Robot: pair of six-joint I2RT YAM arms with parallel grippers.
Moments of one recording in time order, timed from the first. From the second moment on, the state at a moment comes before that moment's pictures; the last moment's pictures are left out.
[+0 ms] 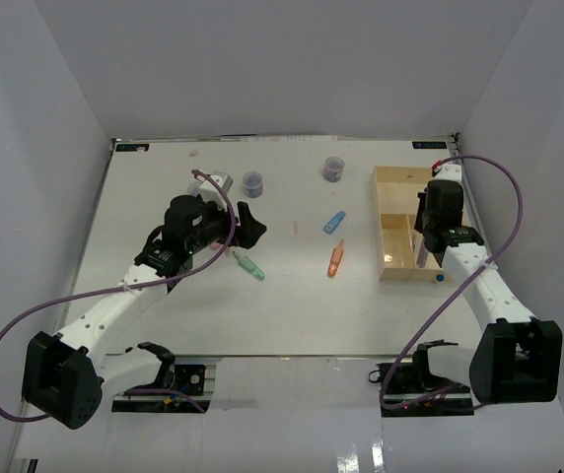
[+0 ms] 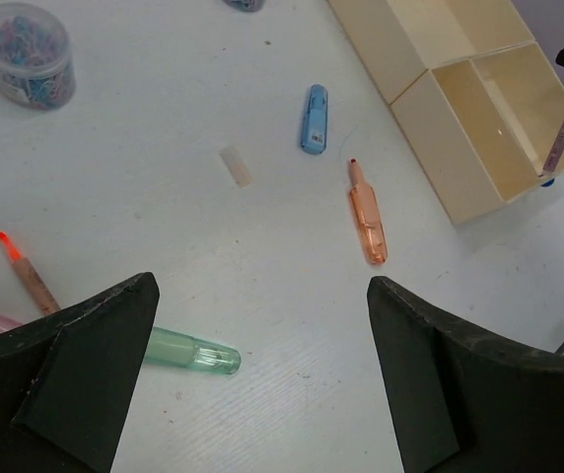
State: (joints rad) left arm -0.47 1.10 0.79 0.00 0.25 -0.30; right arm 0.12 1.18 0.84 -0.25 0.32 0.08
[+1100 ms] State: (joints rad) left arm -0.44 1.16 0.82 -0.09 0.07 -0.31; right arm 0.20 1.06 0.86 -0.26 0.15 0.04
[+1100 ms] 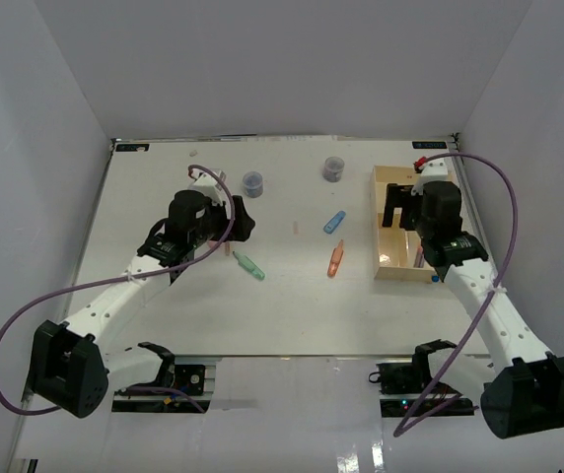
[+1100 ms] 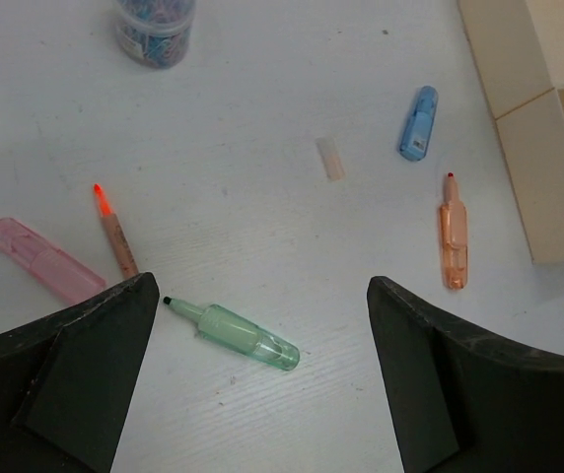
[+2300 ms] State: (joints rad) left arm -0.33 1.78 1.20 -0.38 -0.06 -0.40; right arm 0.63 1.14 0.75 -0.13 0.12 0.15
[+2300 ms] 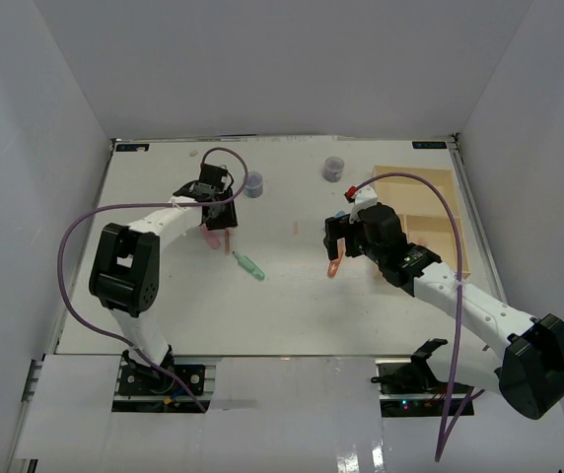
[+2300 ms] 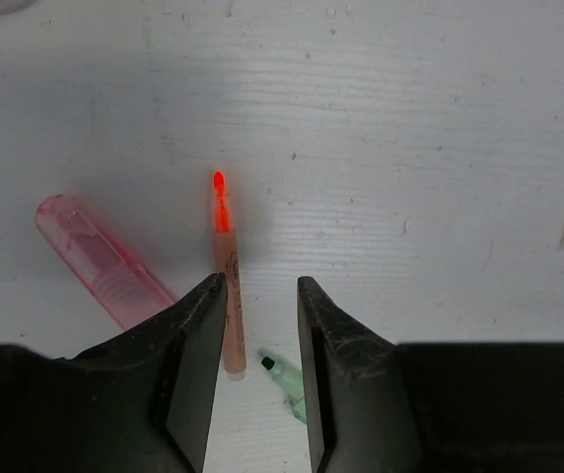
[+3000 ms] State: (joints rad) left arm -0.33 1.91 1.28 -0.45 -0.11 -0.39; right arm 0.64 1.14 0.73 -0.12 0.12 0.15
